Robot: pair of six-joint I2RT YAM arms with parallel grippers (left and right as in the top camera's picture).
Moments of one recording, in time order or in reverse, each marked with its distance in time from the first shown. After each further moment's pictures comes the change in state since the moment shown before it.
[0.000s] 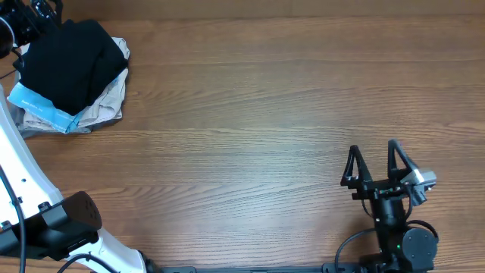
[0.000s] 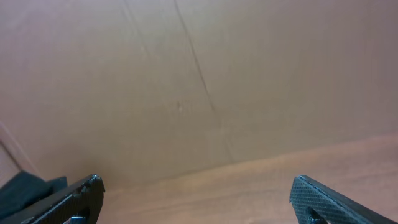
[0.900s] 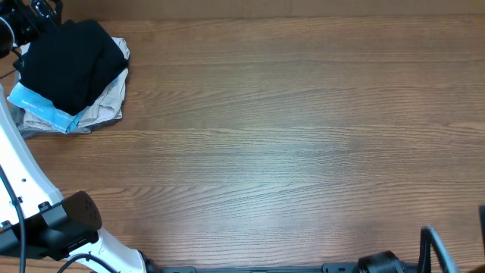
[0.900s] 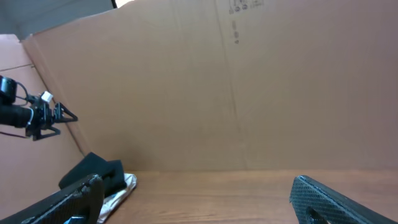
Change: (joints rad) left arm 0.000 0.000 0.000 0.003 0.000 0.000; right arm 0.120 0.178 1.216 -1.123 -0.007 -0.135
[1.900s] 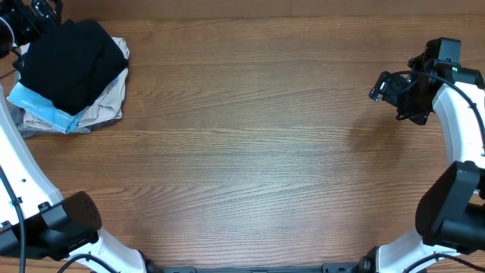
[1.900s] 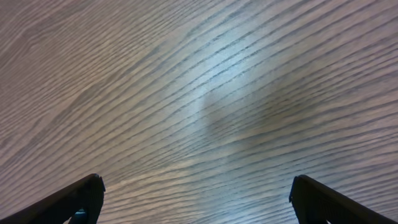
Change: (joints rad) left arm 0.000 0.000 0.000 0.000 0.000 0.000; right arm -0.483 1.569 0.176 0.029 -0.131 0.023
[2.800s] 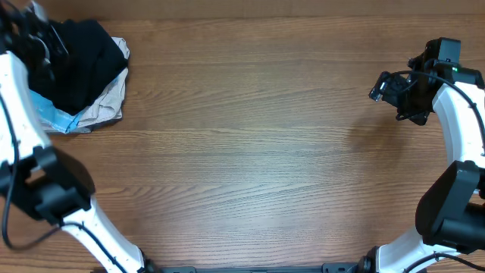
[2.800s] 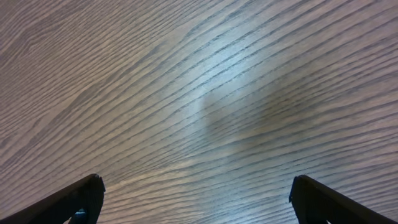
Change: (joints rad) left arm 0.000 0.240 -0.059 0.032 0.005 0.068; right arm -0.002 0.012 0.000 0.000 0.000 0.000
